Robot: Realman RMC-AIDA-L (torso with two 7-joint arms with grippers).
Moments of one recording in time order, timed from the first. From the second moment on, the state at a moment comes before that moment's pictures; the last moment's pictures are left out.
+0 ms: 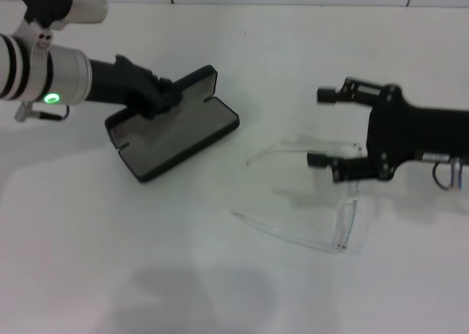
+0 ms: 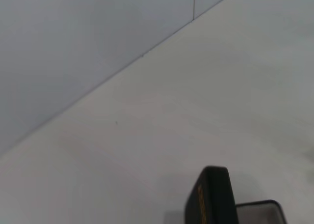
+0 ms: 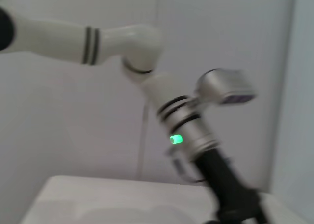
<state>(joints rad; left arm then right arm) -0.57 -2.09 1.11 1.03 2.28 1.15 -1.86 0.55 2.01 -1.10 -0.58 -1.53 -1.58 0.92</state>
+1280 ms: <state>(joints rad) -0.83 -2.10 1.44 0.90 2.21 1.02 -1.56 0.46 2.01 -1.16 -0.58 -1.60 -1.66 0.83</state>
